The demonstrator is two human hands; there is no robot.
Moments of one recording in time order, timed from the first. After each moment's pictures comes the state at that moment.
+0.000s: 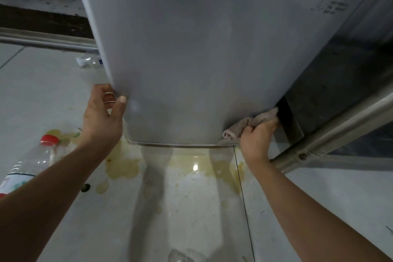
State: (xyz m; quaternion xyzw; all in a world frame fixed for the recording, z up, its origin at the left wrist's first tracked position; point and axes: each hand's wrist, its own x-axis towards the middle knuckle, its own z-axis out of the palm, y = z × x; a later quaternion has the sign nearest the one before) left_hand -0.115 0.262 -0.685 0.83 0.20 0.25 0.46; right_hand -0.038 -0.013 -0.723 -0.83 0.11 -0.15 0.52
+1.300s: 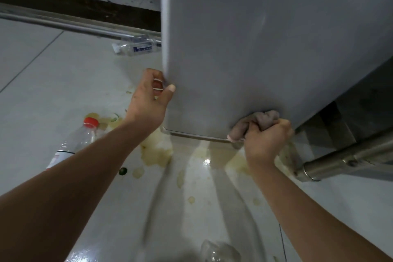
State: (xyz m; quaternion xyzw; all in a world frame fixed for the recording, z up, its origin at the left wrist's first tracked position) left_hand -0.110 0.286 -0.689 0.82 0.15 0.20 0.51; right_hand -0.073 0.073 -0.711 -0.83 0.15 -0.21 0.49
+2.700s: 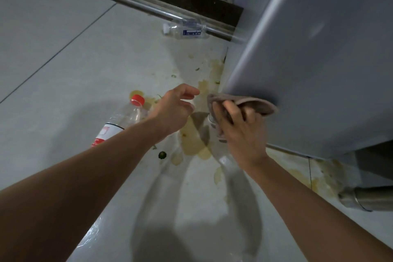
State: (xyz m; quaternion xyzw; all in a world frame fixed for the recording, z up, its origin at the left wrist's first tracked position) left_hand -0.153 0.342 -0.721 0.79 0.22 0.04 0.58; right_hand -0.086 0.169 -0.759 -0.81 -0.42 -0.41 -0.01
